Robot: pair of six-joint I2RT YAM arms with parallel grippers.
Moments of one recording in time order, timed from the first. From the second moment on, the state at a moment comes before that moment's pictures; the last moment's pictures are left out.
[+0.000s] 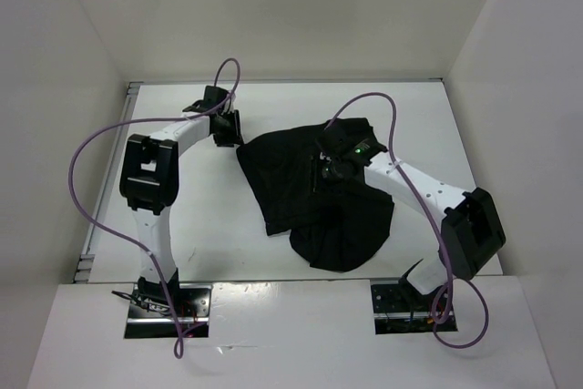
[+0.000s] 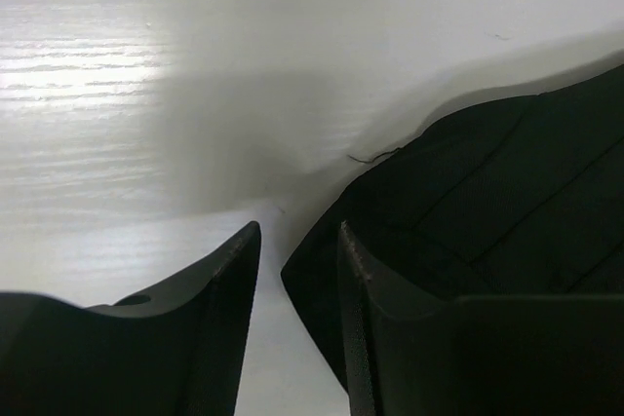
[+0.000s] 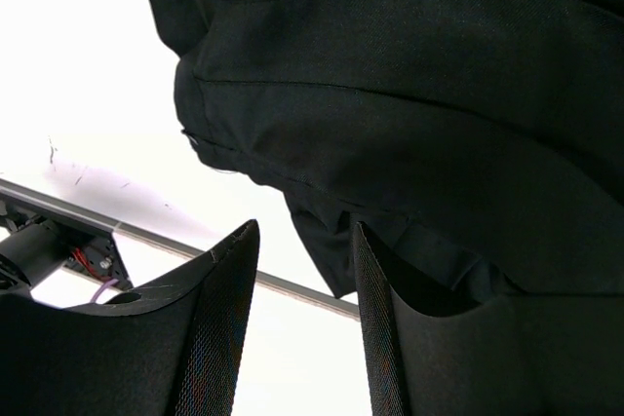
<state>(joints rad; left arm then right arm) -0.18 2.08 1.54 -0.43 0.11 -0.32 0.66 1.51 1.17 -0.75 -0.12 0.70</state>
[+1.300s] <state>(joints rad) -0.18 1.92 1.52 -0.49 0.50 -0.32 0.53 1.84 1.09 -0.93 -0.14 0.68</state>
